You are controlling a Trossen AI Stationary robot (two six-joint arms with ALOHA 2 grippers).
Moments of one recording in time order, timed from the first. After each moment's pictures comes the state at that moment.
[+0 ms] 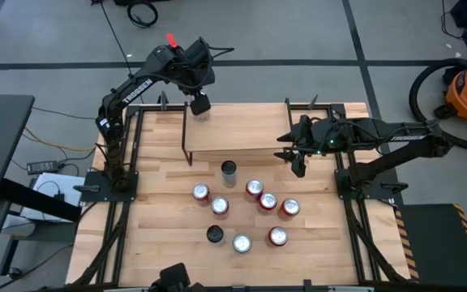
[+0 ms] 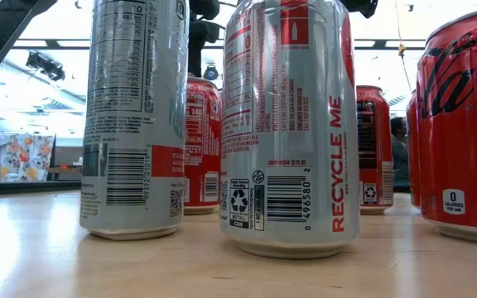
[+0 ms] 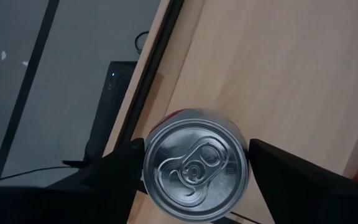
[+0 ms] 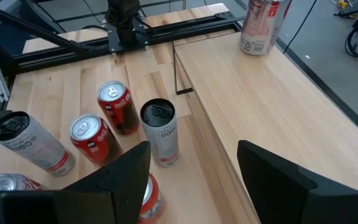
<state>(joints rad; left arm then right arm) 0.63 1.89 2.22 -1.48 -0.05 0.28 0.08 1.08 1.21 -0.70 0.26 0.23</state>
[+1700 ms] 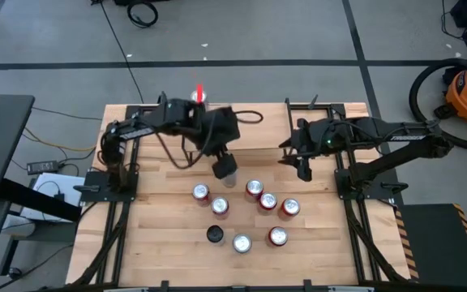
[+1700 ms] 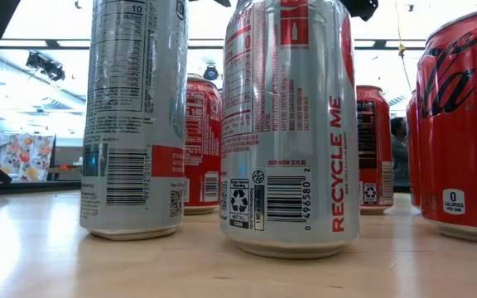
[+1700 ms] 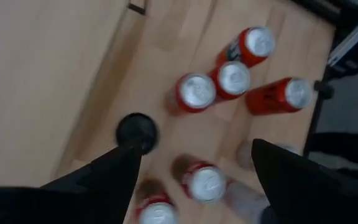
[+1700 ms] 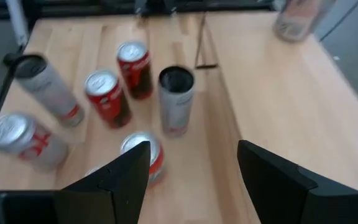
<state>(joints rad) 0.00 1.90 2.35 -1.46 0.03 -0.45 0.07 1.08 1.21 -0.80 0.11 0.07</state>
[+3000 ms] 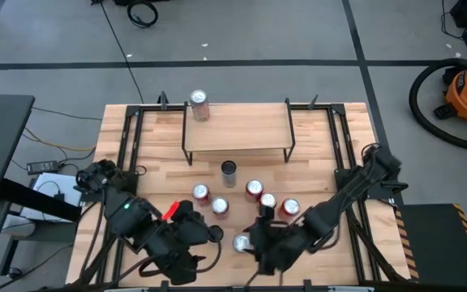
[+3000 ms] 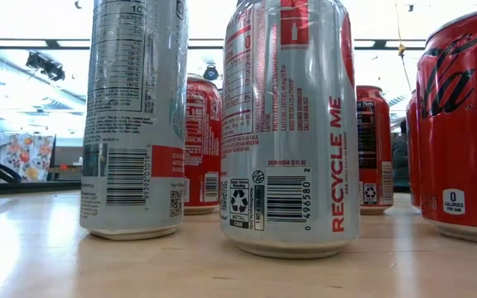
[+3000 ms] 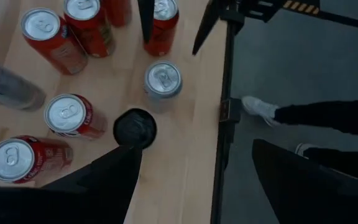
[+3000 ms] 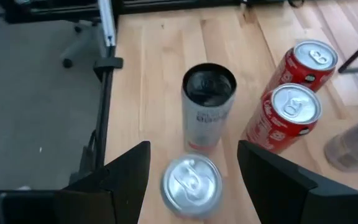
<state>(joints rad) -0.72 1.92 2.35 -1.45 -0.32 -0.80 0.66 1.86 1.69 -0.68 0.51 0.59</state>
